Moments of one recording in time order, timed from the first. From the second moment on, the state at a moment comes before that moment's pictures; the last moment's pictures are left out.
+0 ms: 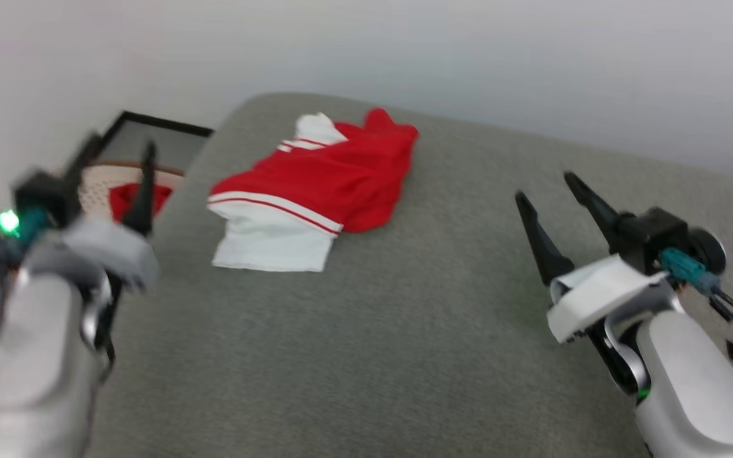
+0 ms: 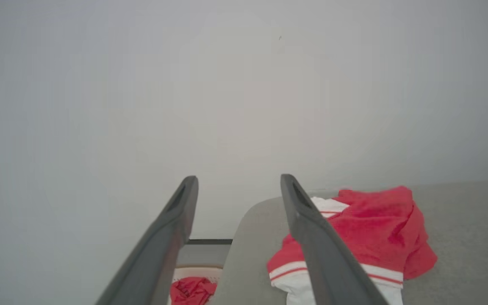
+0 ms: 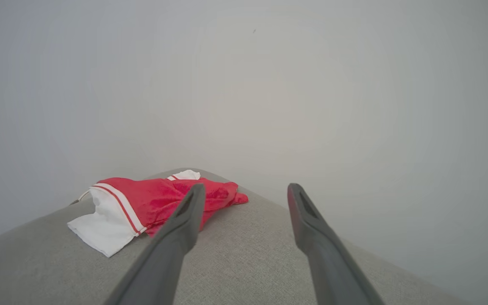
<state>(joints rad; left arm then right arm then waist) -0.60 0.38 -0.11 0.51 -0.21 -0.12 -0.20 -0.50 -0.19 0.31 0.36 0.25 0.13 -0.16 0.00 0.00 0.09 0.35</state>
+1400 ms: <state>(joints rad) -1.19 0.85 -0.90 0.79 -1.20 -0.13 0.46 -0.74 -0.15 0.45 0.19 0.21 0.13 -0.14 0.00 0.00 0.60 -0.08</state>
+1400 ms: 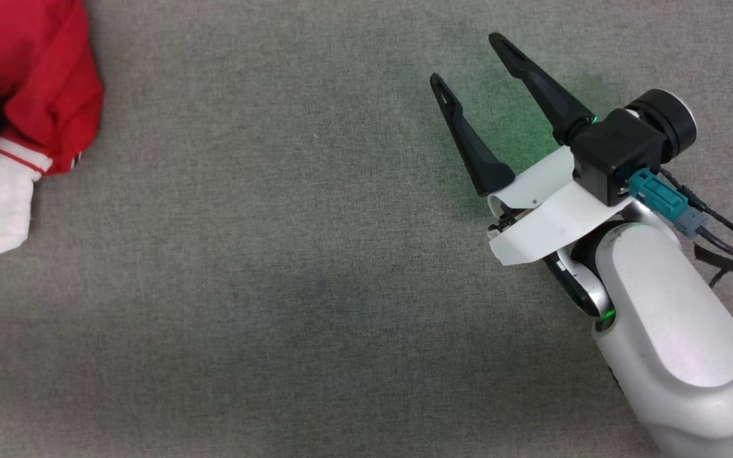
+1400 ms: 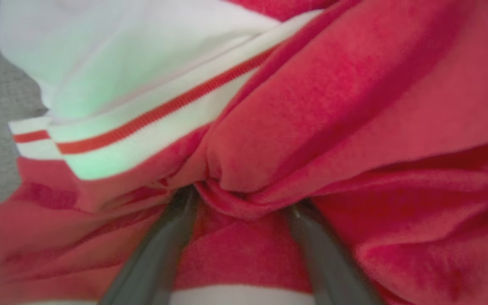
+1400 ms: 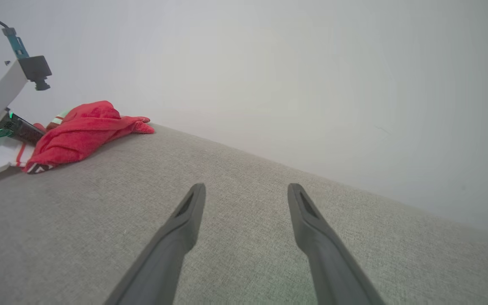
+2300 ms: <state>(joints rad) -1.28 0.78 -1.15 0.59 -1.17 -0.13 0.04 -0.62 -0.13 0.30 0.24 0.25 0.13 -0.20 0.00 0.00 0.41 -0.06</state>
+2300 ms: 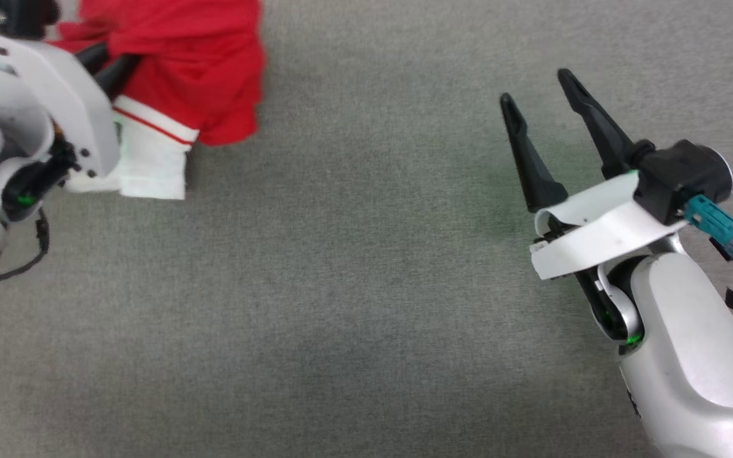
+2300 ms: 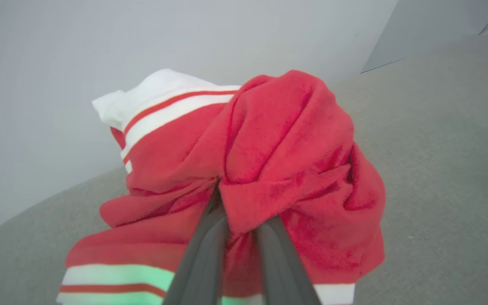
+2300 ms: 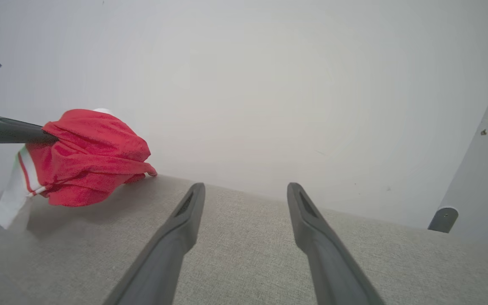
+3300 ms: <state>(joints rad) -1.40 0.59 -1.28 0.17 -0.92 -0.13 0.10 -0.46 -0.05 0.06 0.16 0.34 0.13 -0.26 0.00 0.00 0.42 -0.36</state>
